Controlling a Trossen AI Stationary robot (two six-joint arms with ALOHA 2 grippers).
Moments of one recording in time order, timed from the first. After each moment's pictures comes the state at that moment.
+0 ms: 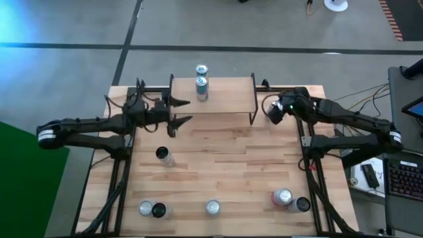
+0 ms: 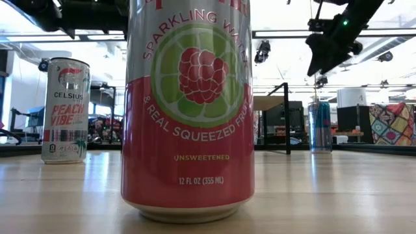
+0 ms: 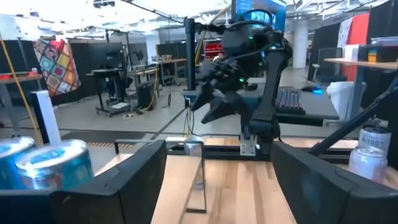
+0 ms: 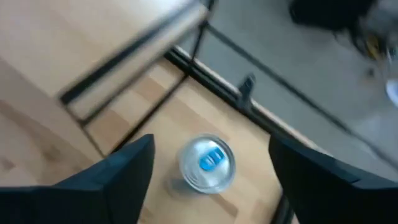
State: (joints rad) left arm 0.28 0.96 0.53 0.53 0.09 0.06; right arm -0.41 0.93 0.88 -0.83 0.52 0.27
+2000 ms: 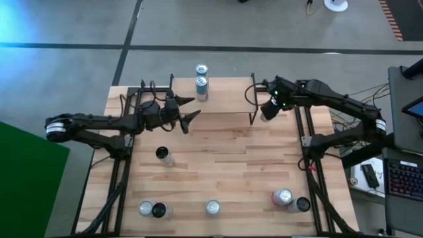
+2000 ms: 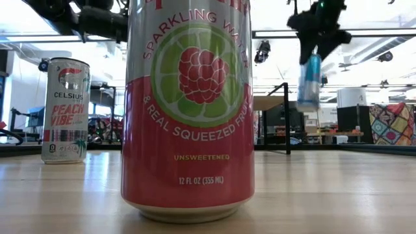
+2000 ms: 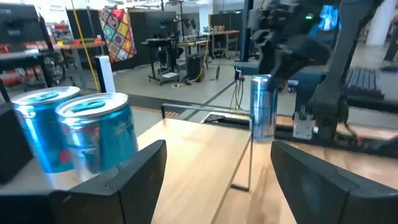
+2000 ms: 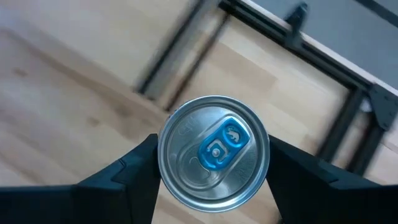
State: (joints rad) left arm 0.24 1.16 0.60 0.55 -0.20 0.02; right arm -0.41 1.23 1.33 -1.24 0.24 0.52
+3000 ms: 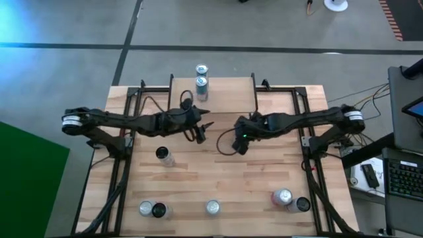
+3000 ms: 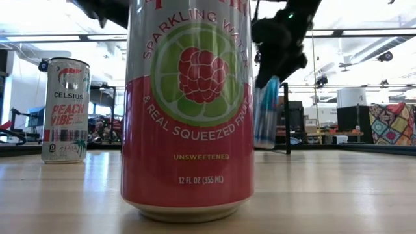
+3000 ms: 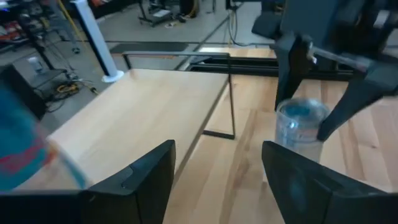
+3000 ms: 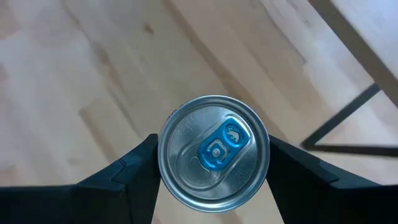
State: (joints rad) left arm 0.08 1.37 0.85 0.21 -0.36 0.03; right arm -0.01 1.56 1.22 -0.79 0.30 0.51
